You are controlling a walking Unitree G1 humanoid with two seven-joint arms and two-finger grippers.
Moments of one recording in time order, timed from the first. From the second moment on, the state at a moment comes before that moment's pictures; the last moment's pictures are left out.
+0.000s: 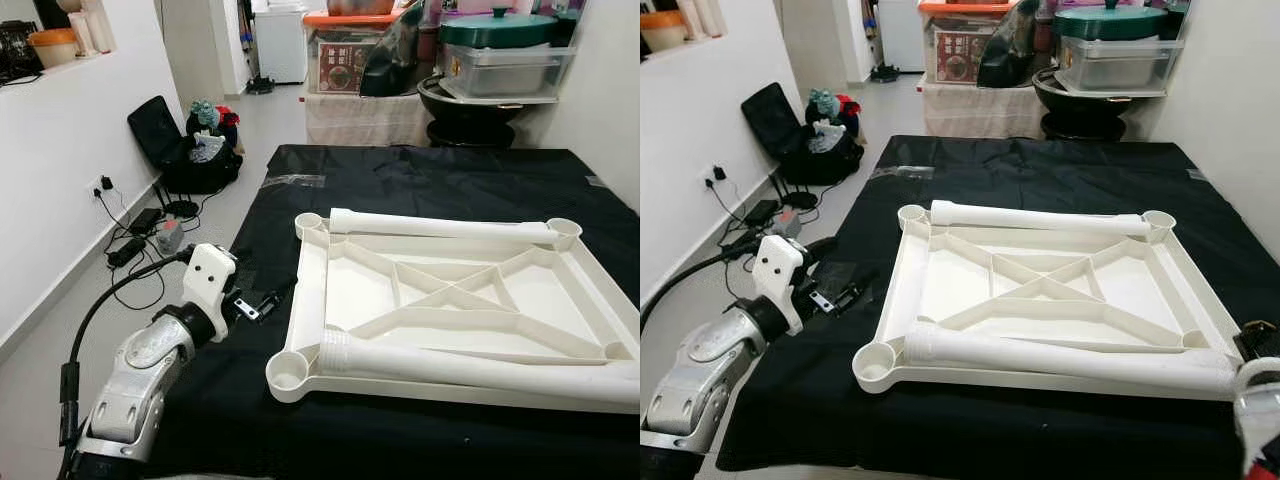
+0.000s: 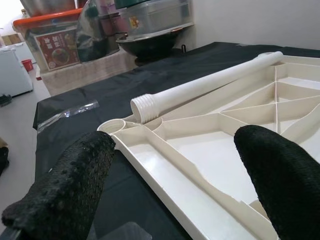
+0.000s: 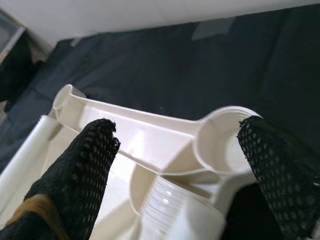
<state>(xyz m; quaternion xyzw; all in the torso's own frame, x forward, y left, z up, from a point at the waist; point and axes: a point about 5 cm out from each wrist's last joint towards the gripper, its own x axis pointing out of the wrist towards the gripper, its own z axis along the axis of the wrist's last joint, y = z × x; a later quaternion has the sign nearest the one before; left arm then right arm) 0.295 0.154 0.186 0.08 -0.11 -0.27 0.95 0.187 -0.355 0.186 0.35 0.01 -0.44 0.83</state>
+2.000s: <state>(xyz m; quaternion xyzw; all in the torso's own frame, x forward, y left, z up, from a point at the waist) 0.290 0.157 0.175 0.08 -0.09 -0.25 0.96 0.218 -0.266 0.126 0.54 0.13 -0.35 0.75</state>
